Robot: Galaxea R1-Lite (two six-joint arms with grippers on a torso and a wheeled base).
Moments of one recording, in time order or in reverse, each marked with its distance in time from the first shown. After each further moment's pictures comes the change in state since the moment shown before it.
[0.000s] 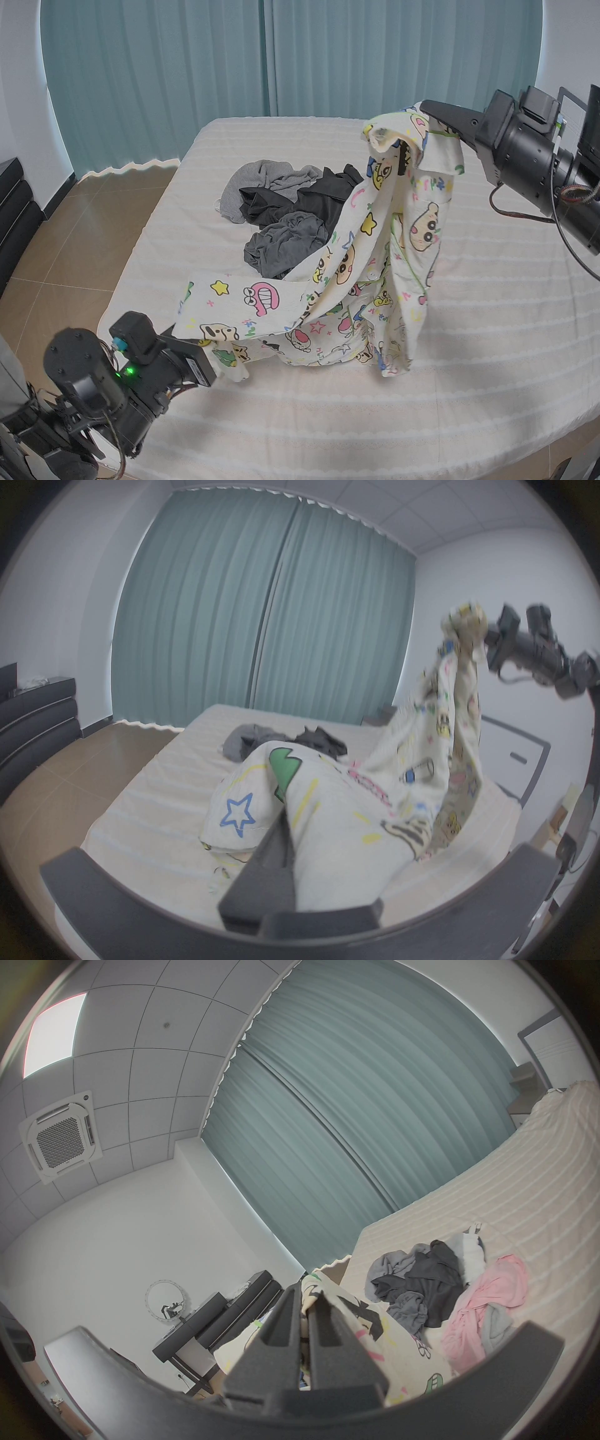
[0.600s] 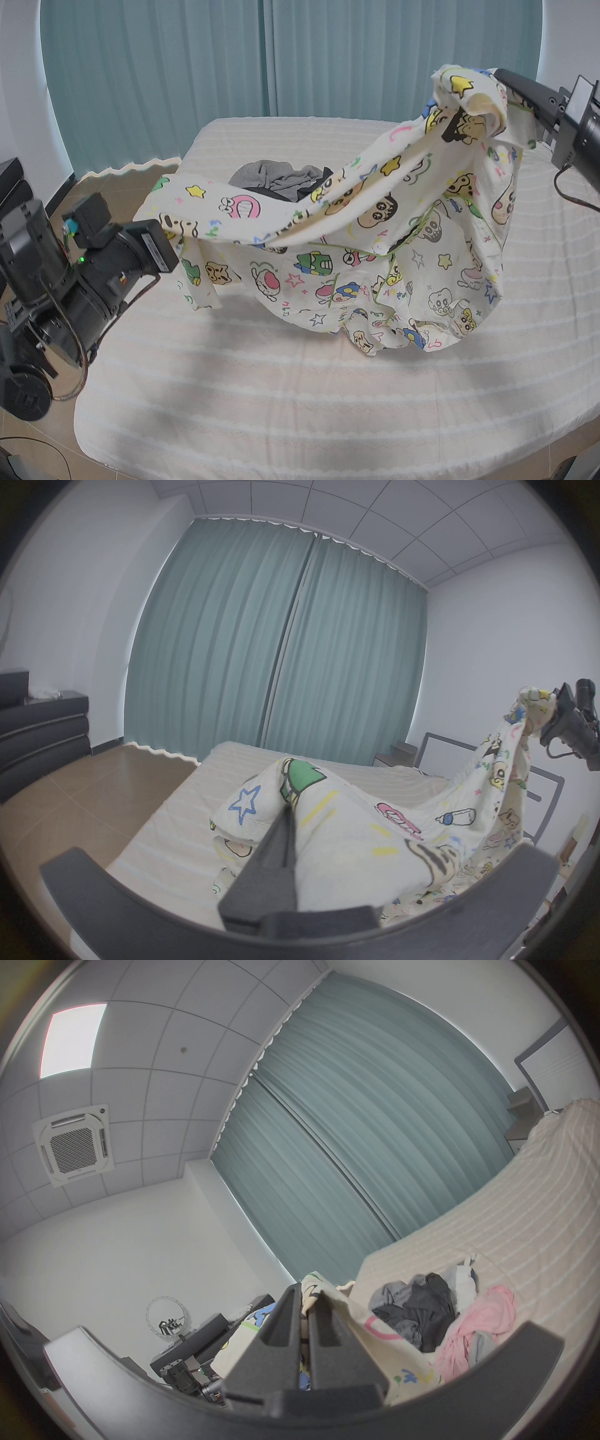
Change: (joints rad) left arm 0.156 -0.260 -0.419 0.512 -0.066 0.017; right arm -0.064 -0.201 0.062 0.010 0.007 -0.005
